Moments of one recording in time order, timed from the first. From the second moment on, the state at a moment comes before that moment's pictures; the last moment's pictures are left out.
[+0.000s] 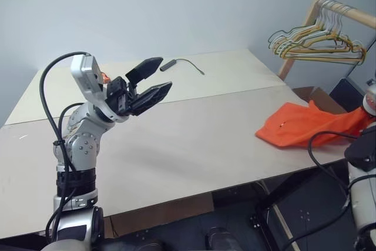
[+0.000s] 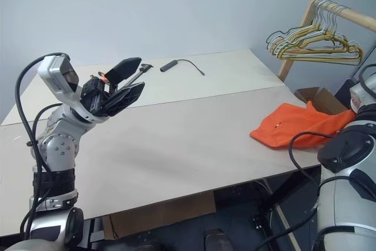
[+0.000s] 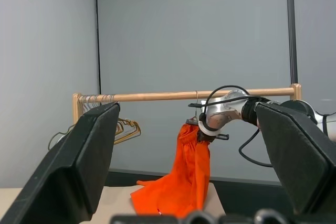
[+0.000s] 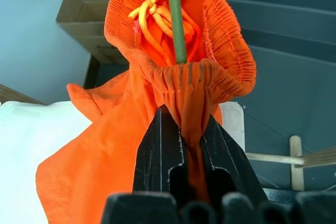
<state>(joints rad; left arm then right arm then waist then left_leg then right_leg) -0.54 0.40 0.24 -0.11 -0.89 0.42 -1.06 -1.23 -0.77 -0.82 1.05 0.18 0.70 -0.71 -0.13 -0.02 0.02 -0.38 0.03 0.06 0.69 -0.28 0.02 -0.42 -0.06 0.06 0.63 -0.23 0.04</state>
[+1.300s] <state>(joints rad) -0.45 0.50 0.26 -0.12 -0.83 0.40 -1.05 -0.91 -0.55 0.21 0.37 -0.34 0.25 -0.23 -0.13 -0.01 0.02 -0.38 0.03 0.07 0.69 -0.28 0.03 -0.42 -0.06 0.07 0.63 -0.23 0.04</state>
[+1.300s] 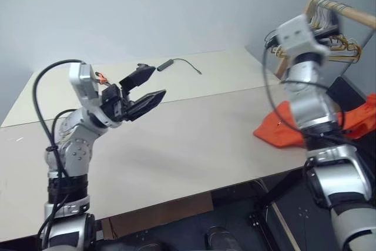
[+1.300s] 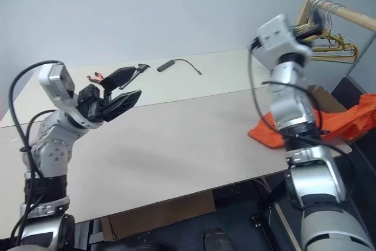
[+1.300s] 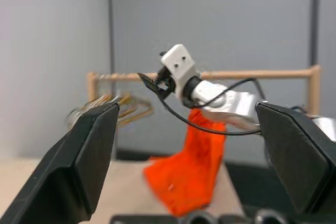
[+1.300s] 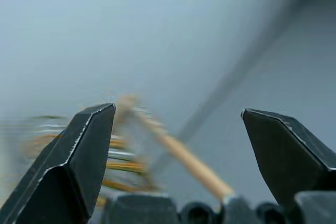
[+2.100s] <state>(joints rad) 0.09 0.67 0.33 -0.41 -0.62 0.38 -0.87 -0.50 -0.56 0.36 0.03 -0.22 0.07 0.61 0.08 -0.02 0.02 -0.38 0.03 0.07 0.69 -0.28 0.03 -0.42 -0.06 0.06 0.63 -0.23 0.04</state>
